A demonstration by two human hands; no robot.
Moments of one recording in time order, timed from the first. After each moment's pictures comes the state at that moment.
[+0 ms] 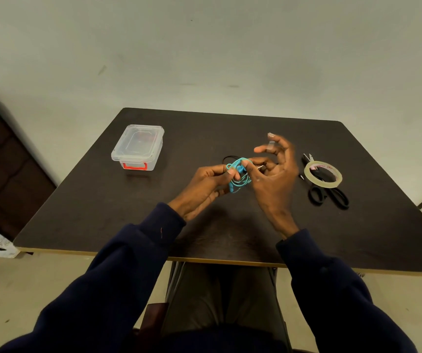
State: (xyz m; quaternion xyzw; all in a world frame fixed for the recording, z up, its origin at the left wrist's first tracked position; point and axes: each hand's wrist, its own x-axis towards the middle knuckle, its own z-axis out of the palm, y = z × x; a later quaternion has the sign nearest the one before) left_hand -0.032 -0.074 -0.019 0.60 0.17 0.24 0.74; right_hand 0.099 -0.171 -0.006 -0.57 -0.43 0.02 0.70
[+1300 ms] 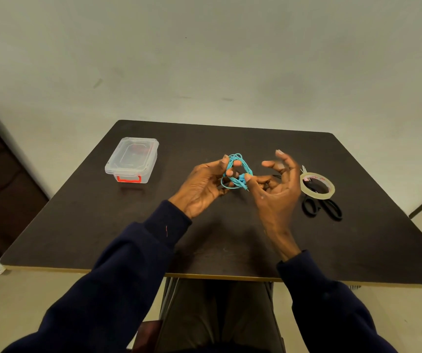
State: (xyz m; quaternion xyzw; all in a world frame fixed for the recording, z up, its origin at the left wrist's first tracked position) left_hand -0.011 -0.072 0.016 0.43 0.17 0.25 0.85; right_hand 0.099 -0.186 -0.006 -0.56 -0.38 0.02 0.74
